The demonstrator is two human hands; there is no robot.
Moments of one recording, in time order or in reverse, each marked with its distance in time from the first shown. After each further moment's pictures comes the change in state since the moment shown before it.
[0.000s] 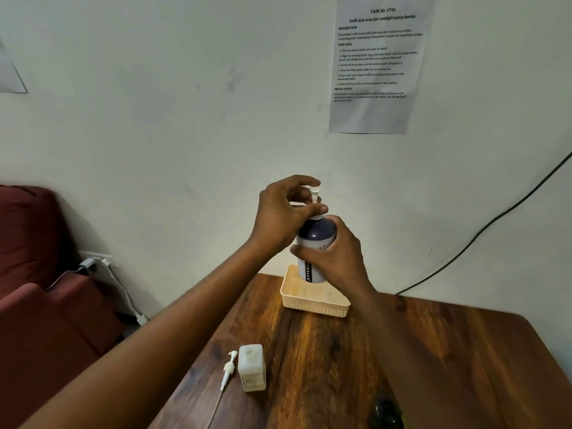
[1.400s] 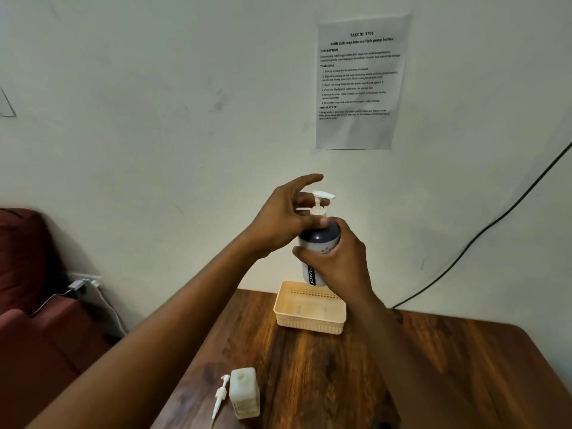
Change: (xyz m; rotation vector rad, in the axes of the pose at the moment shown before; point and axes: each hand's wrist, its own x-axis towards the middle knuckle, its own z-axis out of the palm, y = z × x) left_hand 0.034 0.021 0.005 -0.070 -0.347 -0.045; right_hand 0.015 -0.012 -0.030 -0.021 0.108 -0.043
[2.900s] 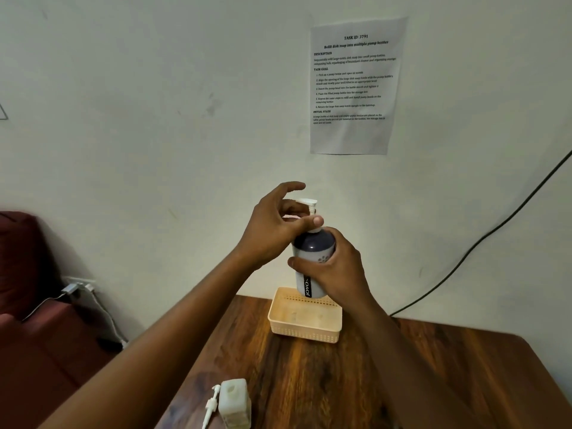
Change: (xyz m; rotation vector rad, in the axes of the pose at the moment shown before) left_hand 0.013 -0.022 0.012 0.038 0.179 0.038; right_hand 0.015 0.022 -0.007 0.025 -0.103 0.032
